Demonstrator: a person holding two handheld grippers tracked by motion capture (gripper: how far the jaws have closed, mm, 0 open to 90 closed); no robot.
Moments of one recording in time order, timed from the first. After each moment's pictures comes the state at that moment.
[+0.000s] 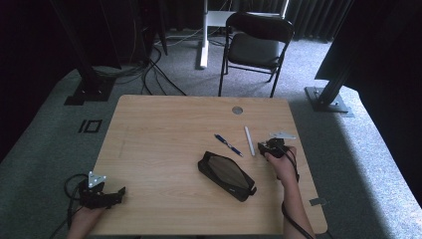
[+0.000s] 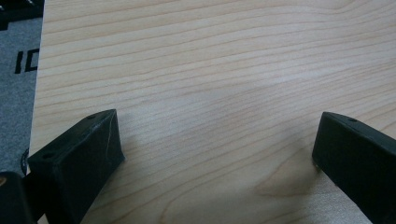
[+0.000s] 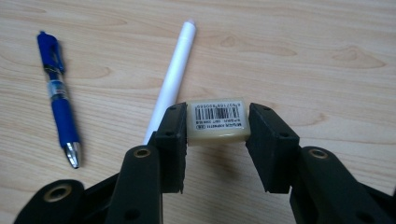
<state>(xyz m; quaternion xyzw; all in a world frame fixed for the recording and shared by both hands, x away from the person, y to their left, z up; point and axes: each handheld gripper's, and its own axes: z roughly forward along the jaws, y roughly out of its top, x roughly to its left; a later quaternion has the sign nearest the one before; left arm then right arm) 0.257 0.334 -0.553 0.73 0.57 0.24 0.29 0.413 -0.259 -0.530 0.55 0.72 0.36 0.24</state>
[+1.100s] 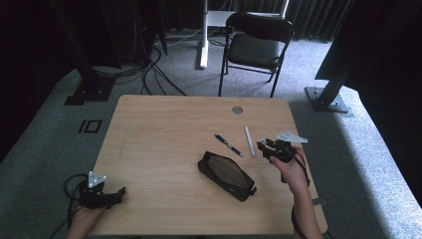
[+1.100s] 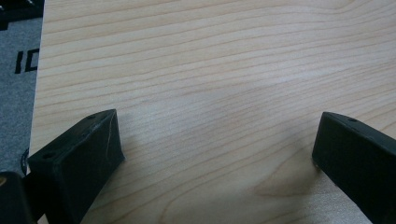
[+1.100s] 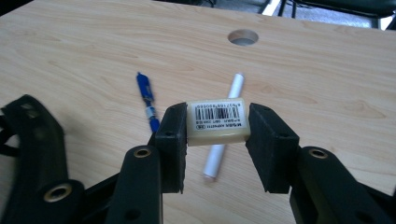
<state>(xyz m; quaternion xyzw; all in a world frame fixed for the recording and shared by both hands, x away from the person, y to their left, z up) 0.257 0.334 -0.553 0.73 0.57 0.24 0.29 0.368 -0.256 -0.476 0.48 0.73 0.43 0.23</state>
